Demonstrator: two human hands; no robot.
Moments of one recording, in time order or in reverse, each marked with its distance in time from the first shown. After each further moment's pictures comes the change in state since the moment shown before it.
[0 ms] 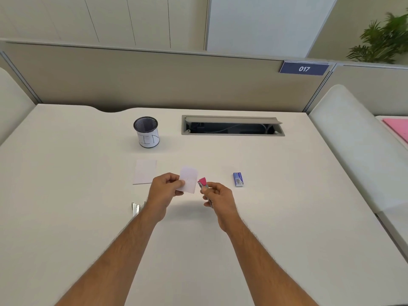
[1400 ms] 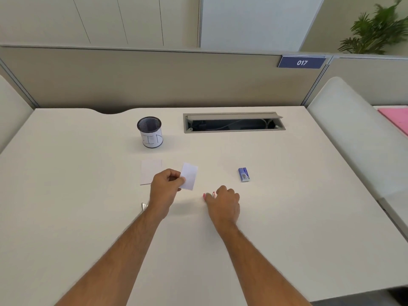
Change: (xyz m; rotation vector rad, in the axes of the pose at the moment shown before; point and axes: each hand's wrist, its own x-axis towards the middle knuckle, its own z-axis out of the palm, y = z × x) left_hand 0.002 0.004 -0.024 0.124 0.050 0.094; right_hand -0.011 0.019 0.040 -0.946 0.378 -0.035
